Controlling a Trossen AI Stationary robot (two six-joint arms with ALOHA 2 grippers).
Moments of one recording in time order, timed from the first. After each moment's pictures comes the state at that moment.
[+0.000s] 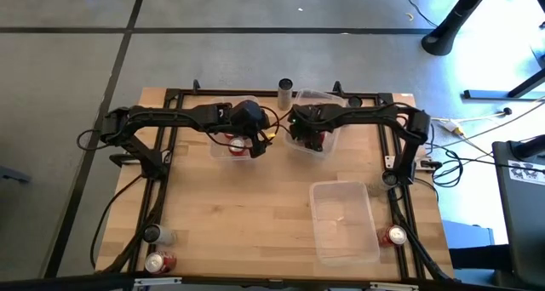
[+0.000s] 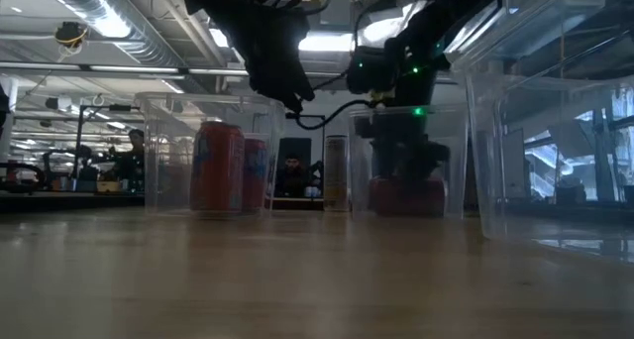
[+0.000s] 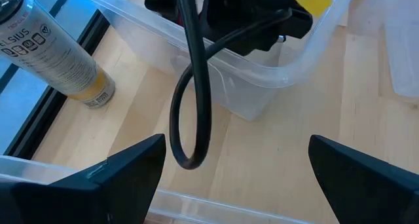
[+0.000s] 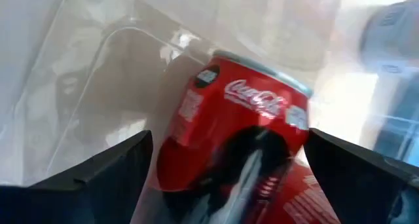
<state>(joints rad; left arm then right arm) 0.23 1.54 1.18 -0.43 -0.09 0.00 -0.34 1.85 1.25 -0.67 0.19 -0.61</state>
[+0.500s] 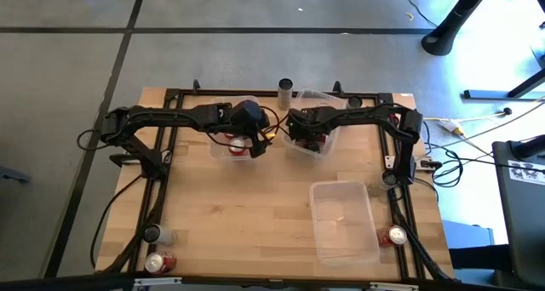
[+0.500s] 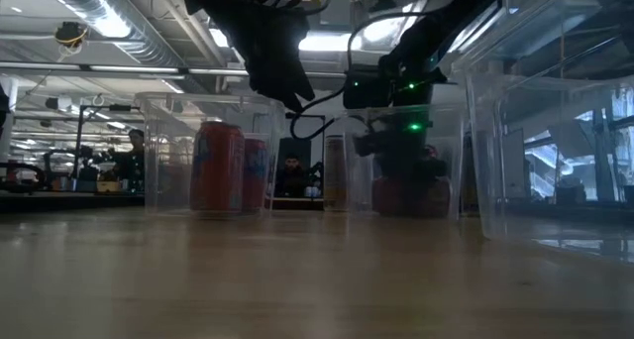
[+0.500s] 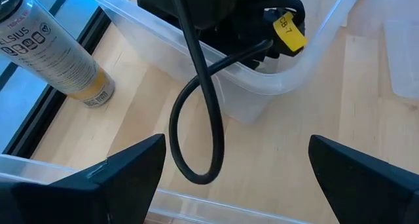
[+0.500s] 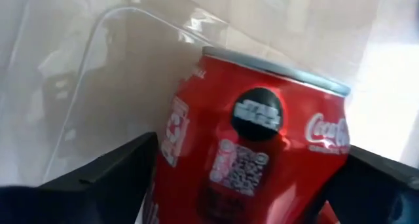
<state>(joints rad) 0.23 1.54 1.18 -0.43 -0.09 0.00 -0.33 1.92 1.25 -0.68 0.19 -0.49</state>
